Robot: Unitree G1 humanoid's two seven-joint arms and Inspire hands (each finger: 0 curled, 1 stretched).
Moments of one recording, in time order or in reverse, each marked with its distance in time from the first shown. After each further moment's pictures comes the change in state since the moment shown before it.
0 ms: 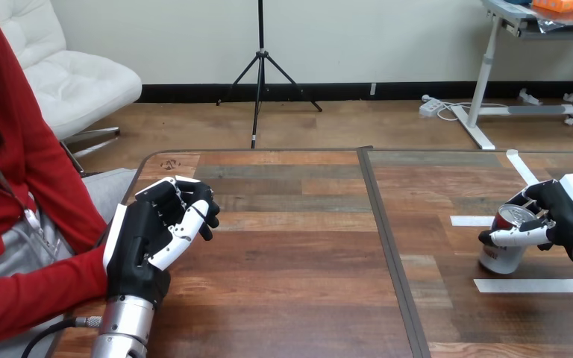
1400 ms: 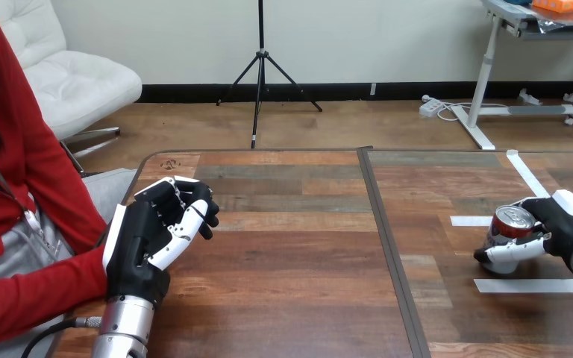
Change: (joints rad) left arm 0.000 0.000 -0.002 0.000 0.001 0.003 0.011; right arm 0.000 0.000 0.012 0.000 -0.015 0.058 0.095
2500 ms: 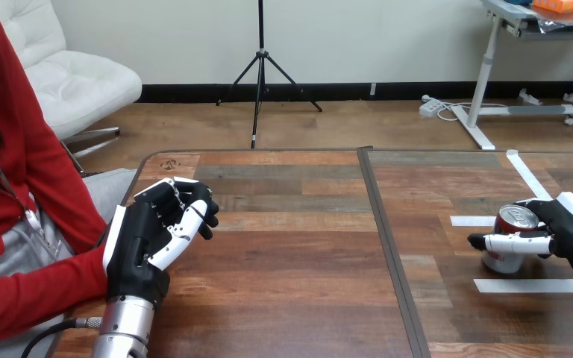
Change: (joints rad) left arm 0.000 0.000 -0.001 0.000 0.005 0.012 0.012; right arm 0.001 -0.014 -0.011 0.000 0.011 0.007 0.040
